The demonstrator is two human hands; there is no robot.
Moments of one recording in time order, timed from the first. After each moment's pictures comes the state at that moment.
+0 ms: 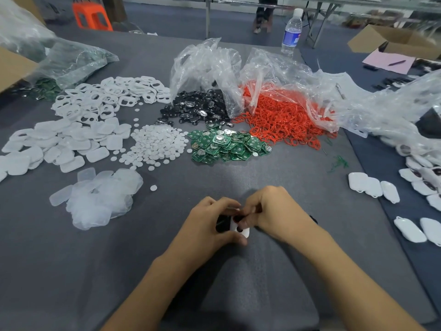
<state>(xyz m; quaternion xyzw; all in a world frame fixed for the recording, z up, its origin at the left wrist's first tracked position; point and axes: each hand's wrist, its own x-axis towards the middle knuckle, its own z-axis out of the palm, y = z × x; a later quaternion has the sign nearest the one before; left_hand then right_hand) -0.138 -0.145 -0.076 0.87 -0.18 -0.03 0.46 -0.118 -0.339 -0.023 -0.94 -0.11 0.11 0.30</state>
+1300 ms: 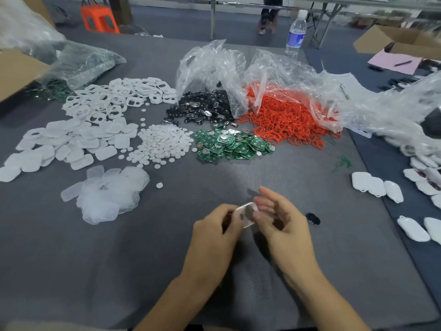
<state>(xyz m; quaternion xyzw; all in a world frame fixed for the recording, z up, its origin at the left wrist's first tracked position) -0.181 -0.169 -0.053 0.83 -0.05 0.02 0.56 -0.180 -0.317 -0.044 -0.74 0.06 -0.10 0.66</state>
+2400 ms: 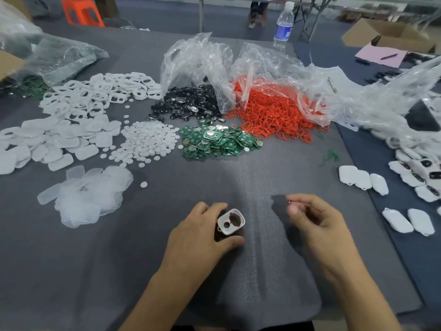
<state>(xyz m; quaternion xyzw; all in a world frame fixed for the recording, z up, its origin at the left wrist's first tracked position) -0.173 -0.161 -0.056 0.95 -0.09 -0.06 0.30 -0.187 -0.400 -0.042 -0.75 0.14 -0.07 0.64</state>
